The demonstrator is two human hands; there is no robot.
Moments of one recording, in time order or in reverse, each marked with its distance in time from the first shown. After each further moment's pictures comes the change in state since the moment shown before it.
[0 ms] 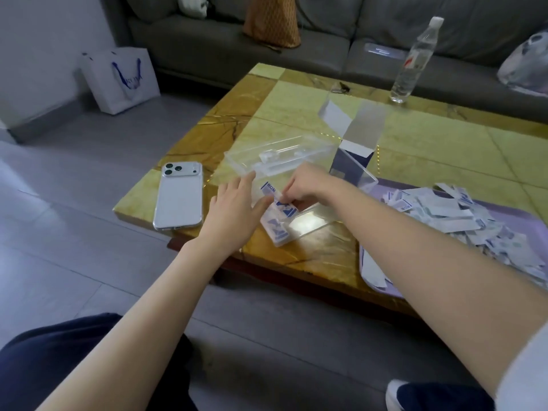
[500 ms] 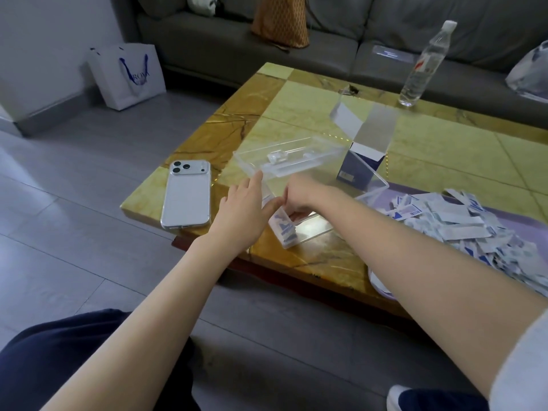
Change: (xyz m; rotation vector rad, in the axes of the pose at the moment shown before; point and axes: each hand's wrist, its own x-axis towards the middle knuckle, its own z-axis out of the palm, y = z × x) left_hand 0.004 -0.001 -0.003 0.005 -0.055 -0.002; right_hand 0.008 -0.013 0.022 -0.347 -0.050 -0.061
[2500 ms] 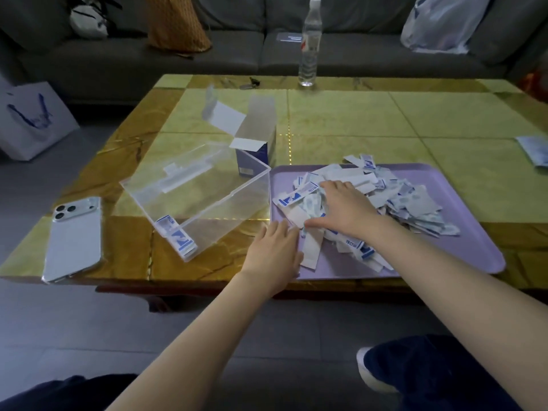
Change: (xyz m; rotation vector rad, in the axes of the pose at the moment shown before) left_hand -0.016 0.128 0.141 0.478 -0.239 0.564; right_hand -0.080 0.239 -0.002 -0.138 0.389 0.119
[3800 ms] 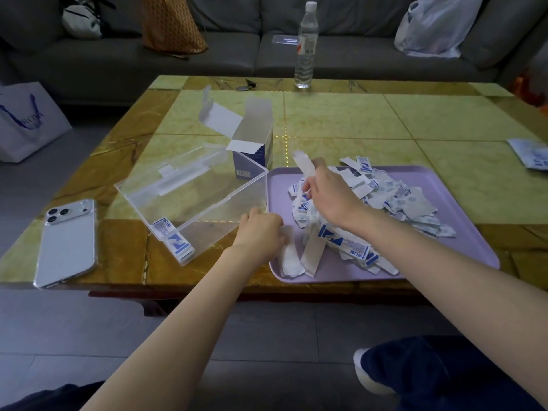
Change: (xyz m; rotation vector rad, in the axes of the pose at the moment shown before) left_hand 0.026 -0.019 -0.025 -0.154 -0.061 -0.181; right_hand 0.005 -0.026 -0.018 0.477 0.217 -0.072
